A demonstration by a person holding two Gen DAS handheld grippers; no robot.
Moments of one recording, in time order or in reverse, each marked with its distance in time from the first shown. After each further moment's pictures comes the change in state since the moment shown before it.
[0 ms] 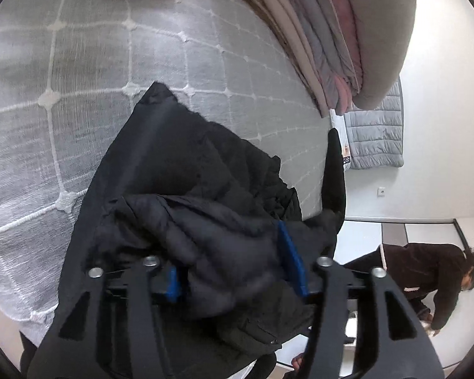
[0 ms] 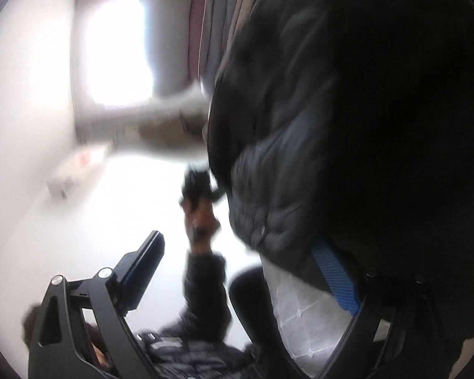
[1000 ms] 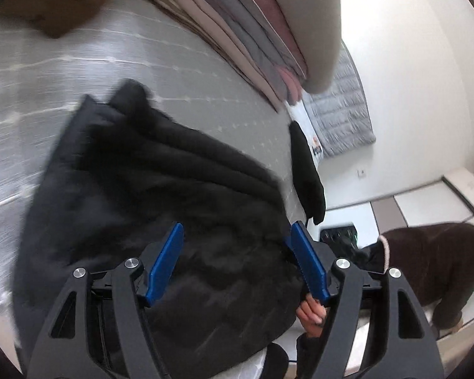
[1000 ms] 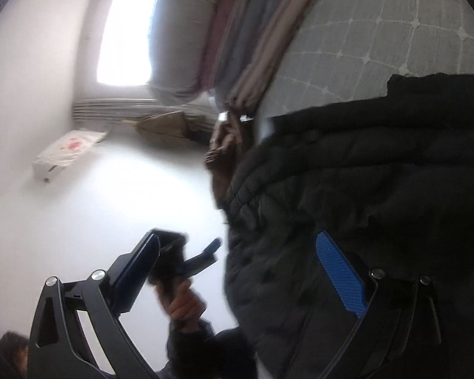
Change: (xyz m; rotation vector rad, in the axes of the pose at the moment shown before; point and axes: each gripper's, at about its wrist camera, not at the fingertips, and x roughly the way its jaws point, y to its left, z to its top) left arm -0.011 -0.049 -0.050 0.237 -0.093 -0.103; right arm 0.111 -0.025 0.142 -0.100 -0.102 -0.109
